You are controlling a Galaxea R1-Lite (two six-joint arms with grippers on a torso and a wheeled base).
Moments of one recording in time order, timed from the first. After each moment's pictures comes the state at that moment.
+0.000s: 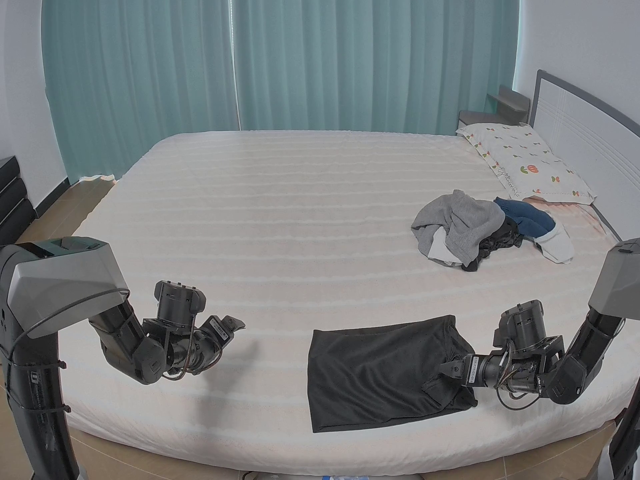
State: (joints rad) left arm -0.27 2.24 -0.71 -0.78 -0.01 -0.98; right arm 0.36 2.05 -0.39 -0.85 -0.08 0.48
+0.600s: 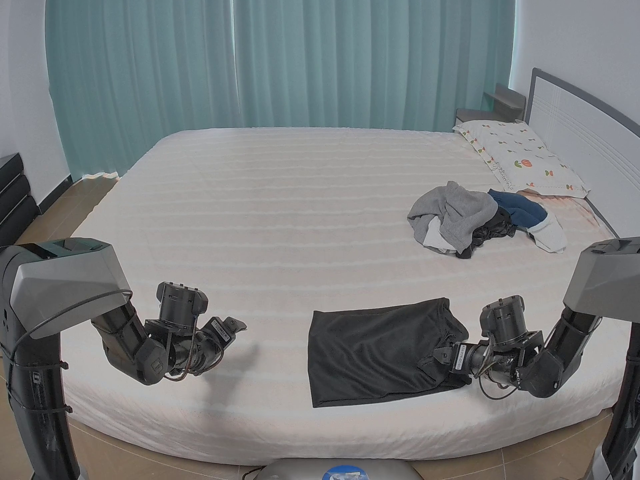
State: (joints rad) left arm -0.27 2.25 -0.71 -0.78 -0.01 -0.98; right arm 0.37 2.16 -0.51 -0.89 -0.20 0.49
